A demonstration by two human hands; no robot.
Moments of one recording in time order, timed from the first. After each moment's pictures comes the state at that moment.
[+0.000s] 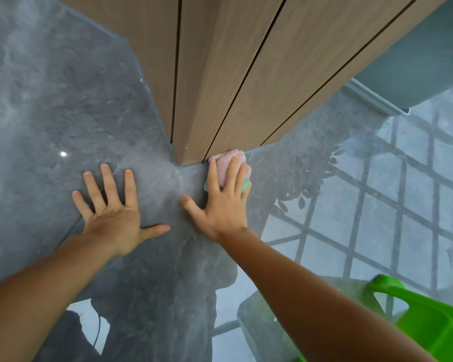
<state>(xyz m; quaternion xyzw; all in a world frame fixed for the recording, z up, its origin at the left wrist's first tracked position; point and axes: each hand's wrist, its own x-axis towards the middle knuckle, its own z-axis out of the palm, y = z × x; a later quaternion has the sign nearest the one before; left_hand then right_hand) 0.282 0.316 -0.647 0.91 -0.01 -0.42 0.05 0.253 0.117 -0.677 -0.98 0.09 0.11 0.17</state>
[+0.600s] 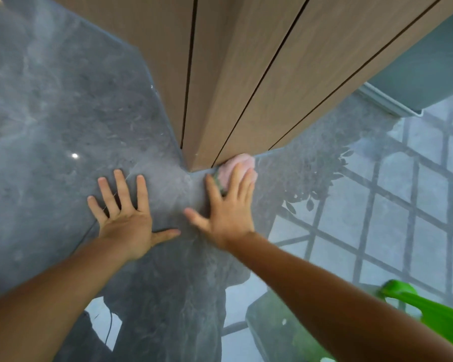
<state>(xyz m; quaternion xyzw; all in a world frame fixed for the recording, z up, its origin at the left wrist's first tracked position) 0.282 0.317 -0.654 0.92 0.00 -0.40 0.06 0.254 0.121 -0.668 -0.98 0.03 0.15 0.09</state>
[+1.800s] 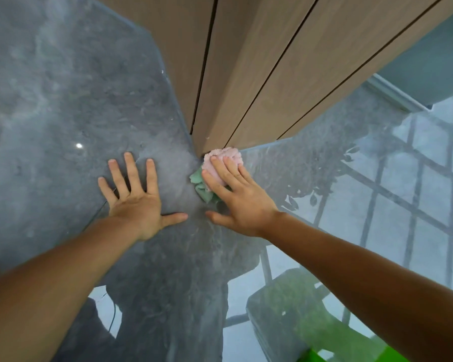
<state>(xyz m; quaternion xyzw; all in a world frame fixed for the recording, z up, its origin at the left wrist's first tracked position) 0.281 0.318 -0.669 0.93 -0.01 -0.36 0.07 0.257 0.089 -0.643 -0.95 -0.24 0.16 0.05</state>
